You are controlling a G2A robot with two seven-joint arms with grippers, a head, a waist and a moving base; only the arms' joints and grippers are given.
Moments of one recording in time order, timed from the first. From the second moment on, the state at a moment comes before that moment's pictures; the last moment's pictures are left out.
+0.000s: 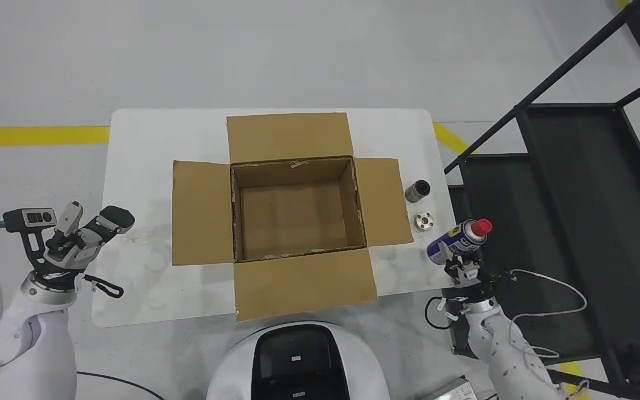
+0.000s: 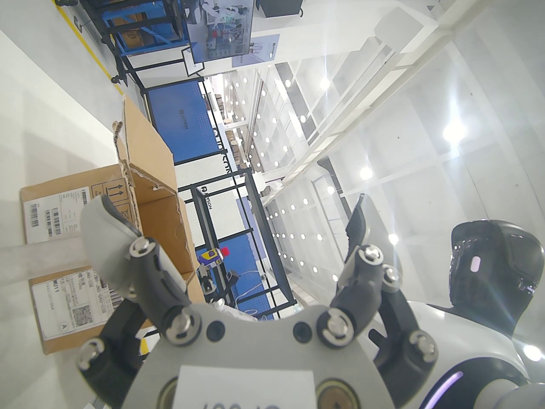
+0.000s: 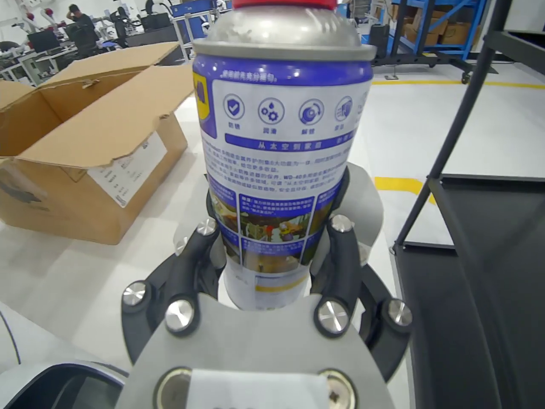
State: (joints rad) left arm 1.51 -1.19 -1.92 -1.50 -0.63 -0.46 -1.06; right arm -1.57 -1.16 1.52 -0.88 -1.27 -0.51 -0.98
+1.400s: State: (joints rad) left arm 1.51 -1.19 -1.92 -1.50 -0.63 -0.46 -1.06; right arm -1.30 -1.23 1.34 -0.42 -1.35 -0.36 -1.28
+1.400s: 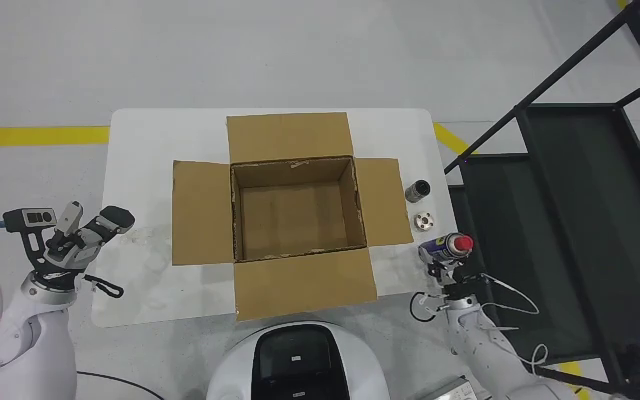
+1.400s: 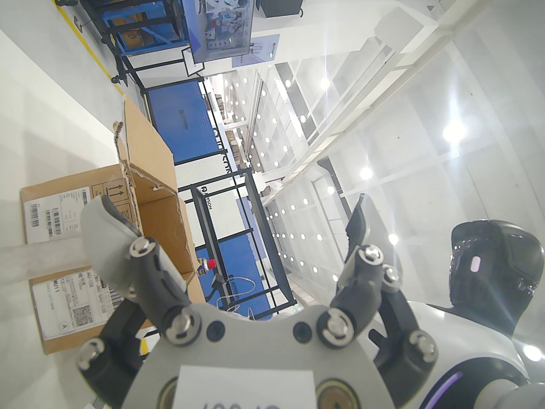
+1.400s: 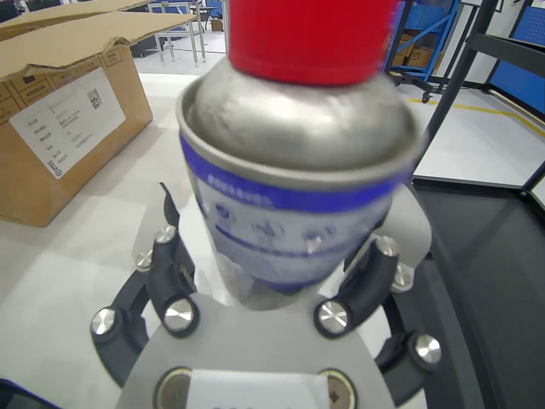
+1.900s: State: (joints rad) left arm 1.51 -1.19 -1.92 -1.50 -0.63 -0.46 -1.06; right arm -1.48 -1.17 1.40 -0.56 -1.39 -0.34 -1.48
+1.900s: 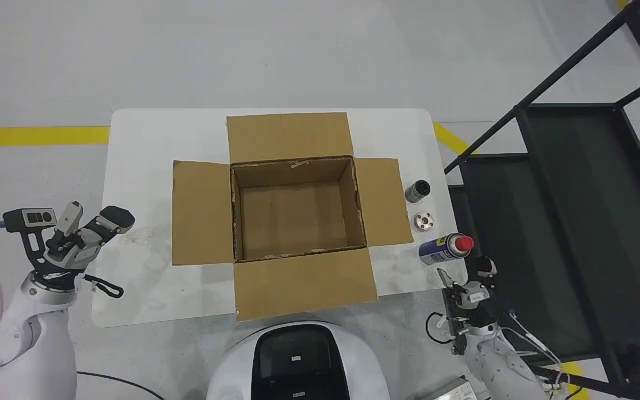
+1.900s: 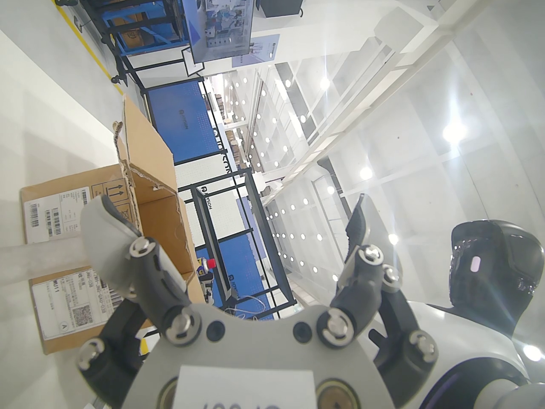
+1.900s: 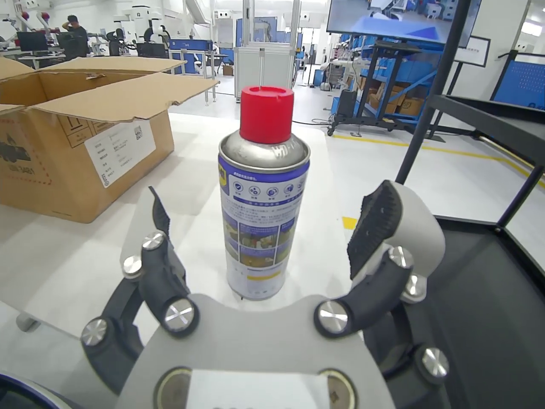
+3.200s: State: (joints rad) left arm 1.51 -1.19 -1.92 -1.50 -0.63 -0.46 -1.06; right arm -1.36 -1.16 1.37 -0.54 -1.33 -0.54 -1.14
